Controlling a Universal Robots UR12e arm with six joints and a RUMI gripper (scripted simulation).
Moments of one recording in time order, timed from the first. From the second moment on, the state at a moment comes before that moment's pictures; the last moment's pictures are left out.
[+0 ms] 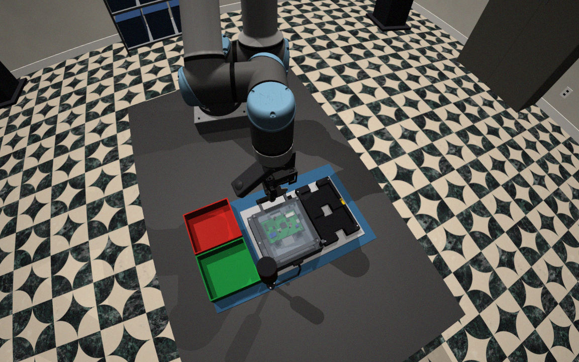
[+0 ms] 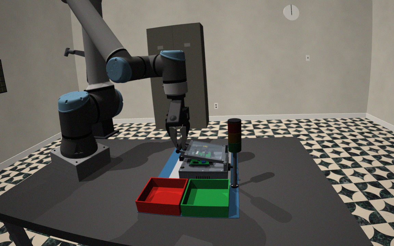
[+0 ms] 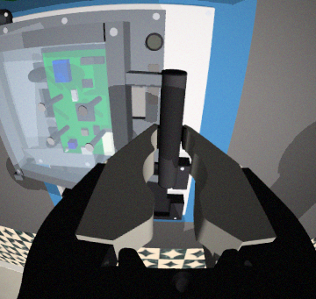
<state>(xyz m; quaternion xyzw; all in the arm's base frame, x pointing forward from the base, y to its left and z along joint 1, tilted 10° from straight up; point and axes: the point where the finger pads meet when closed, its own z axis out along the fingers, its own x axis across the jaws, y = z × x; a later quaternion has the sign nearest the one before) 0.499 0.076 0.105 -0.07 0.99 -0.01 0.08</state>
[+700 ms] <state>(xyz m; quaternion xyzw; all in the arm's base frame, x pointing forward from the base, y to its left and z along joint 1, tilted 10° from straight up) 0.500 0.076 0.080 -0.07 0.99 -0.01 0.08</state>
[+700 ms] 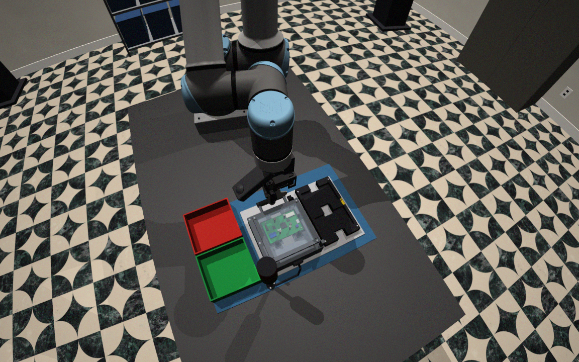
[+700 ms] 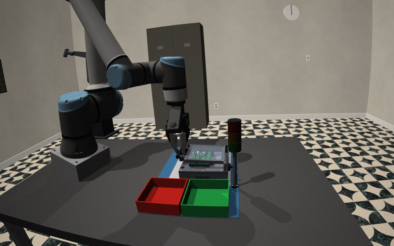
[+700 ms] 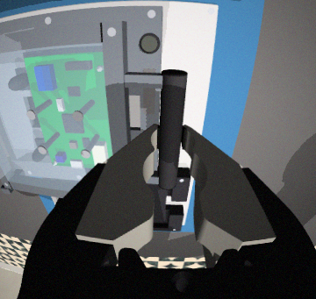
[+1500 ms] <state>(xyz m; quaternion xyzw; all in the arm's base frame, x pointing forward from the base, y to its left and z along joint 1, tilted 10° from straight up) 0.501 0.076 0.074 -0.07 0.99 -0.02 0.08</state>
